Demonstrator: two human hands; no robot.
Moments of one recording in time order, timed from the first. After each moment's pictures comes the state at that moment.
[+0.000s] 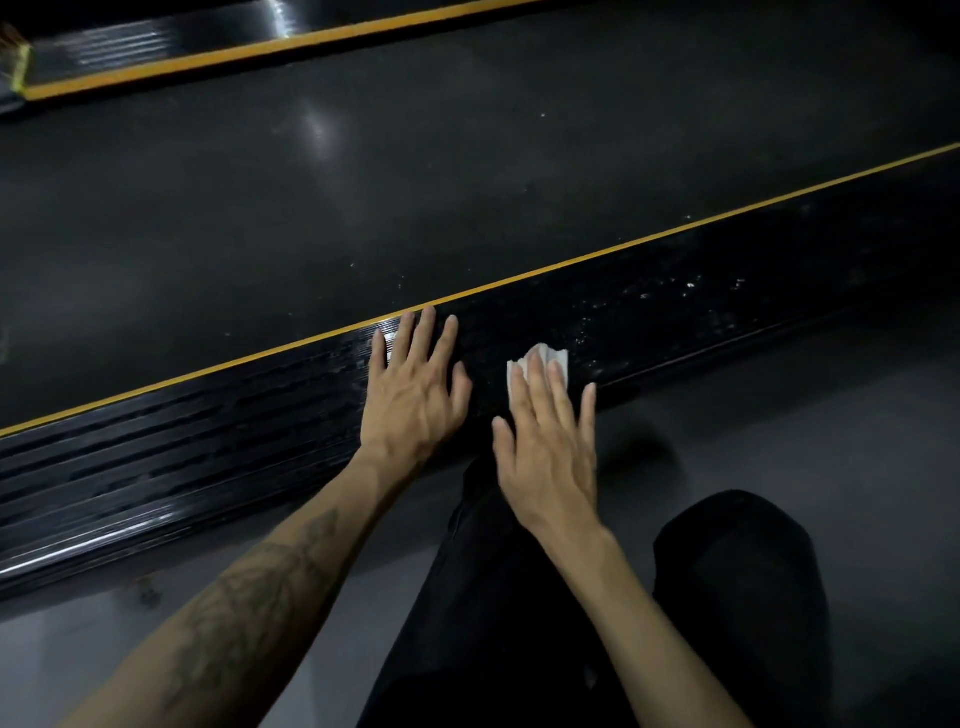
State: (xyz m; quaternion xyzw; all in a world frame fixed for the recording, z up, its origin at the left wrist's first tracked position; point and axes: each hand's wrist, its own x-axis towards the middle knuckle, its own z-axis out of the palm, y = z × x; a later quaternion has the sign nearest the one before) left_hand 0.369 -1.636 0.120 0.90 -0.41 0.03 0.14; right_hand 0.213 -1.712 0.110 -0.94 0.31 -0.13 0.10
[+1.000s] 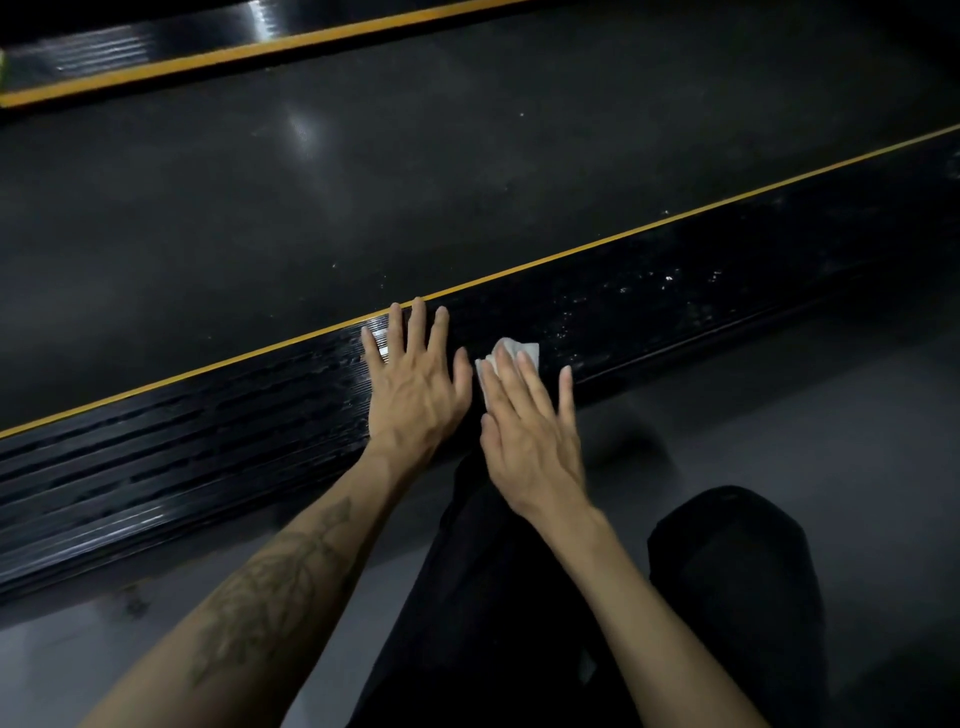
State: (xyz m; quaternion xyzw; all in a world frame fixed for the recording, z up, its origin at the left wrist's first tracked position) left_hand 0.356 -1.658 0.129 0.92 -0.37 -0.02 0.11; right_hand 0.211 -1.724 0.107 -0.95 0.26 -0.13 0.09
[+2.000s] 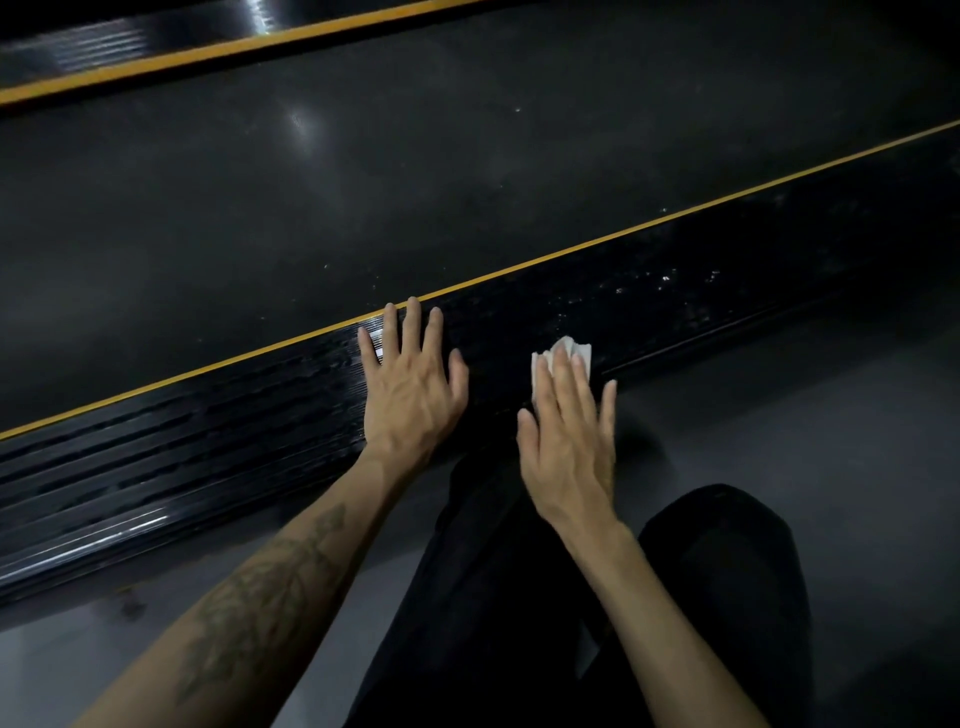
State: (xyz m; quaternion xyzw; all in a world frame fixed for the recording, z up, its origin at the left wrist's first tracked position) left_hand 0.353 -1.664 0.126 0.92 -0.37 0.00 0.12; right_hand 0.186 -1.744 0.106 -0.92 0.34 -0.15 0.11
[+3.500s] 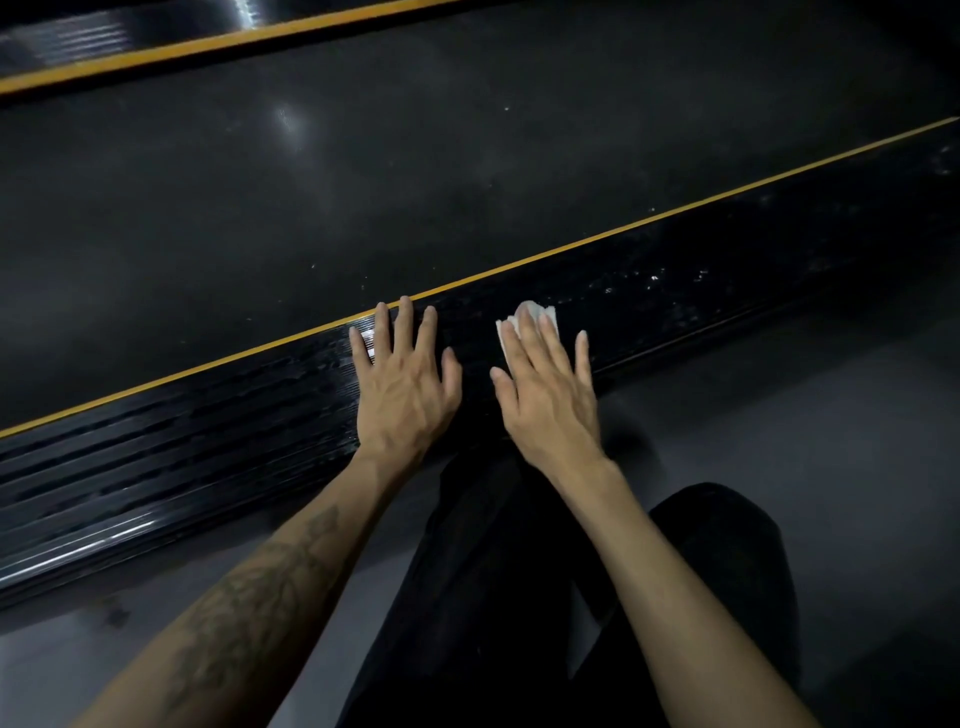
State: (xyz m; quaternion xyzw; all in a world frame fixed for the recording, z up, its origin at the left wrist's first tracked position) left_hand 0.353 -1.668 0.126 0.92 -0.37 0.00 0.12; right_hand 0.223 -1.779 0.116 -0.95 0.29 -0.11 0.10
